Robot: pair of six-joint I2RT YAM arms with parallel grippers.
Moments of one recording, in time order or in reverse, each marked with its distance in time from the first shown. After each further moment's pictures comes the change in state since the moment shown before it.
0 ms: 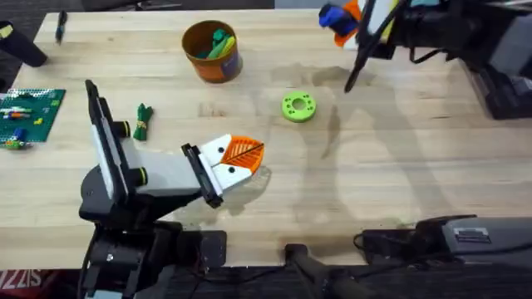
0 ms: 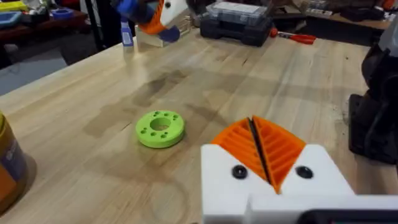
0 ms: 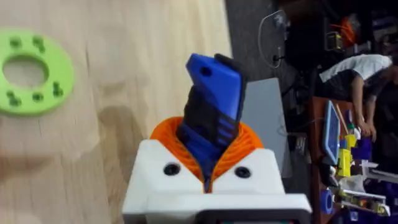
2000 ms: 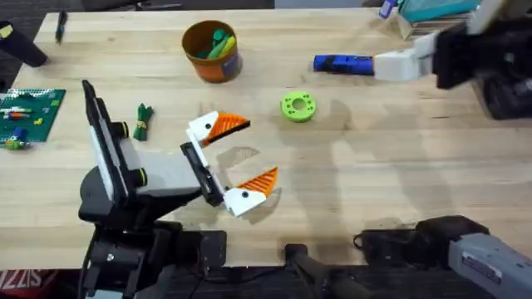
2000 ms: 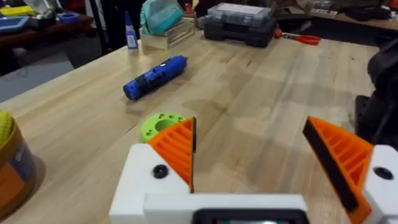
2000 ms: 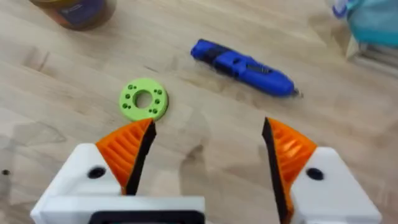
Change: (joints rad) left arm 0.000 0.000 -0.002 0.019 -0.016 0.003; right arm 0.004 -0.498 0.050 -0.676 0.270 1.187
